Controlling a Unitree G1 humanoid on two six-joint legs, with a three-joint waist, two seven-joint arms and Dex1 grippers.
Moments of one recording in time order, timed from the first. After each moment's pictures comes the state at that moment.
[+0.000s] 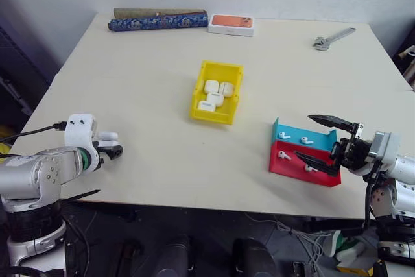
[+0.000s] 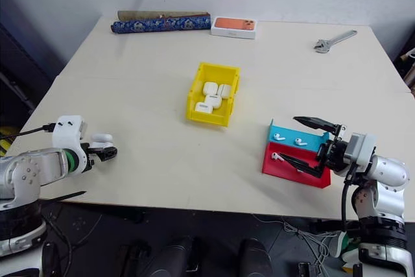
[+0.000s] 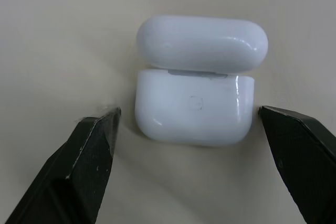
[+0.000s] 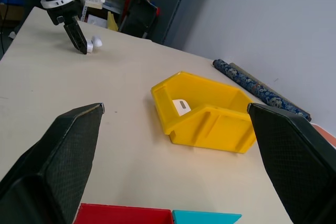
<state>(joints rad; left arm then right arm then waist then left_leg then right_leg) -0.42 0.61 0.38 -0.29 -0.46 1.56 0.03 -0.28 -0.62 -0.30 0.28 0.63 -0.41 1.47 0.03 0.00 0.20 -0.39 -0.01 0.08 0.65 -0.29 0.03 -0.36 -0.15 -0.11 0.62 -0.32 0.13</state>
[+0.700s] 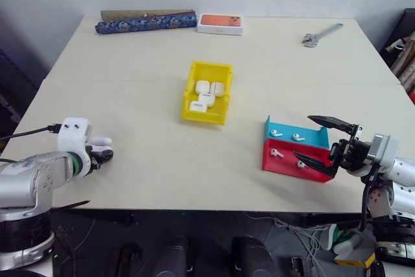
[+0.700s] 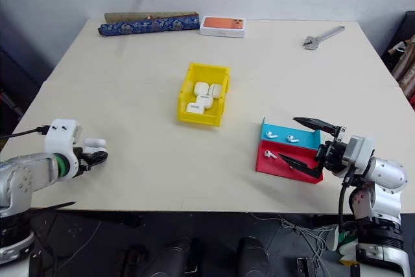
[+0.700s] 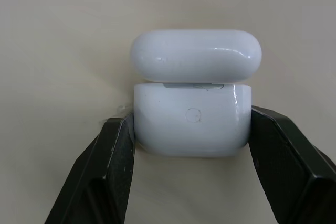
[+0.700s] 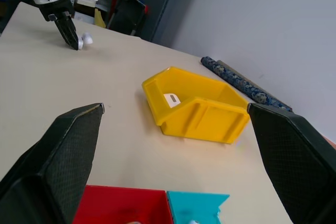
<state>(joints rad) -0.27 0.72 0.38 -0.33 -0.42 1.44 -0.18 -0.28 -0.61 -0.30 0.31 0.63 -0.46 1.47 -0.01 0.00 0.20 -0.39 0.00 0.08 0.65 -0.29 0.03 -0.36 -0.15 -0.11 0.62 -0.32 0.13</state>
